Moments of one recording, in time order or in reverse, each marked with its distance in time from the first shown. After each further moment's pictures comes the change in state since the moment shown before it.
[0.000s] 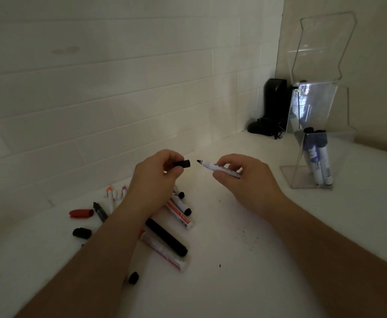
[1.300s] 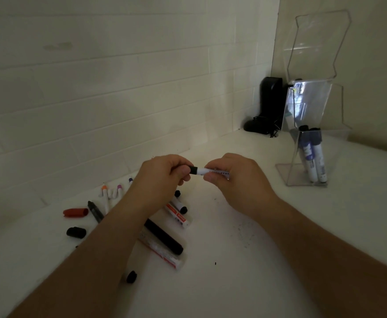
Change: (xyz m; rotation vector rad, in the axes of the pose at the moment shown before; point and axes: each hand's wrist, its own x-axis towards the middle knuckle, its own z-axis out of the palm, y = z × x) left_hand -0.001 0.013 0.004 0.022 -0.186 0.069; right_hand 0.000 -0.009 0.006 -0.303 -0.082 -0.160
